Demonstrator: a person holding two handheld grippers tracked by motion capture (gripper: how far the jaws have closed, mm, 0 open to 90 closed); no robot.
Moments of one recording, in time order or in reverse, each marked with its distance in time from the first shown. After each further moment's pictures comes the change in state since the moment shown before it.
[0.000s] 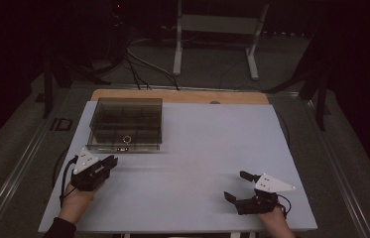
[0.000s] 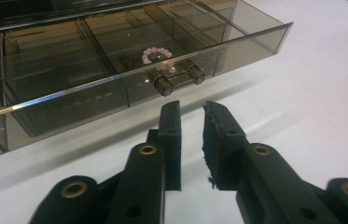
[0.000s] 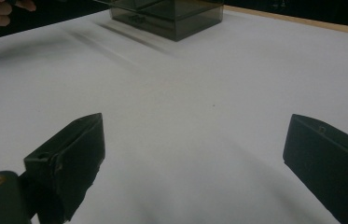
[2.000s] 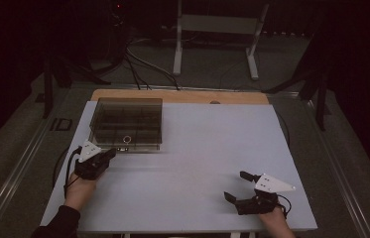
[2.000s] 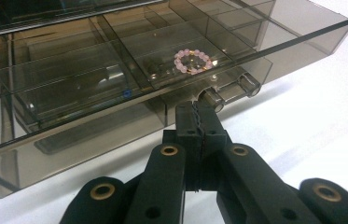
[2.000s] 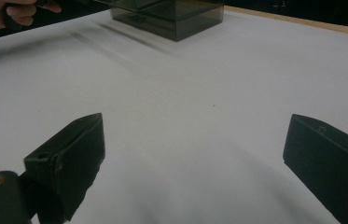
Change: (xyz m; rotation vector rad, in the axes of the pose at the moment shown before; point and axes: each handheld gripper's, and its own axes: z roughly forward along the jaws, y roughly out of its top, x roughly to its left) left arm 0.022 0.004 0.030 0.015 0.027 0.009; right arm 0.000 0.000 0.000 -0.001 0.001 -0.003
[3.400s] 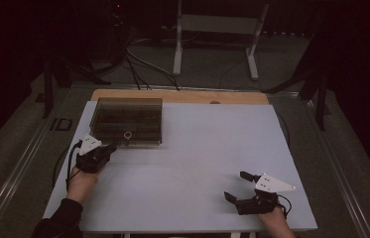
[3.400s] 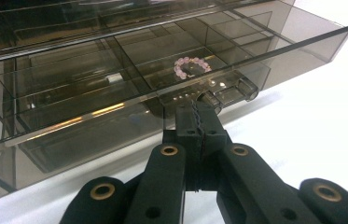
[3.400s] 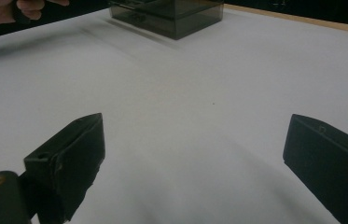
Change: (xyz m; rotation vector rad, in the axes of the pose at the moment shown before) left arm 0.009 0.011 0.011 -0.018 0.000 -0.019; right arm -0.001 0.000 0.000 0.001 -0.001 0.003
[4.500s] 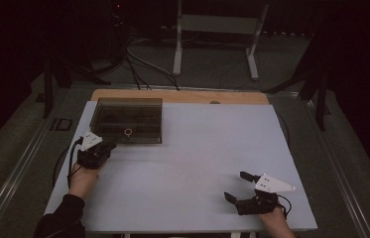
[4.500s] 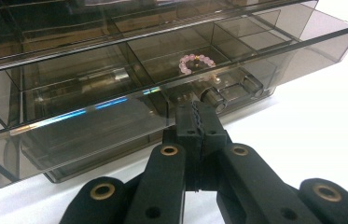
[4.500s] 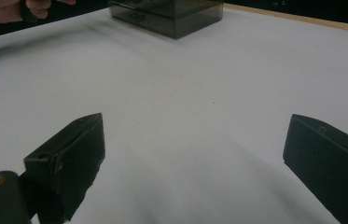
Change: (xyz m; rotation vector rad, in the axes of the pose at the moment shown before) left arm 0.006 0.004 0.009 0.003 0.021 -0.004; right arm 0.000 -0.001 0.000 0.003 0.000 0.000
